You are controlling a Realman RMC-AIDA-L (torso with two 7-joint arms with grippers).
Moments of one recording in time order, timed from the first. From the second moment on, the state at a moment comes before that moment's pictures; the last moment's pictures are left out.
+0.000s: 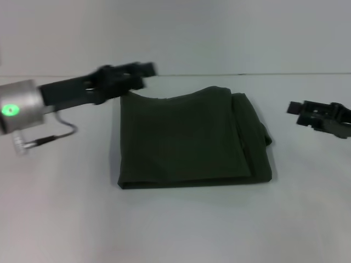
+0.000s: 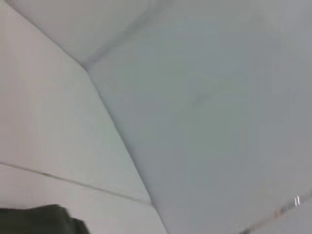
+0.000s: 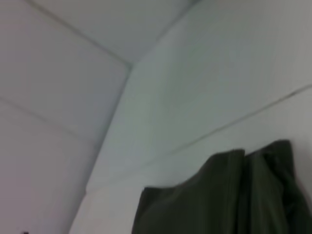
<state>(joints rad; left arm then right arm) -0.61 -2.08 0.65 0.73 1.82 1.49 -2.27 0.57 1.95 -0.65 -0.54 -1.92 -1.34 2.21</state>
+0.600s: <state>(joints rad) -0.52 -2.08 0.53 0.73 1.83 1.53 -2.24 0.89 1.94 -0.76 -0.48 -2.35 -1.20 2.60</state>
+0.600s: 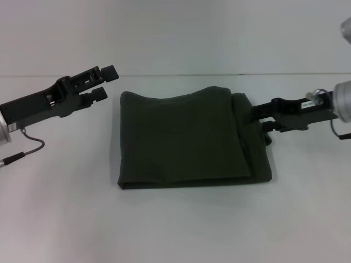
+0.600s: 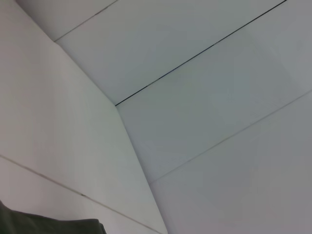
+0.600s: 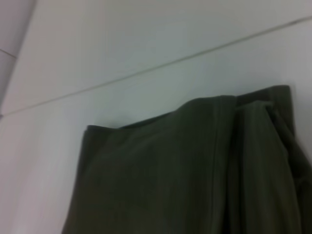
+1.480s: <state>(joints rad) -0.52 -2.08 0.52 0.73 1.81 1.51 -2.22 0.95 2.02 -0.88 -0.38 -2.36 -0.99 2.64</state>
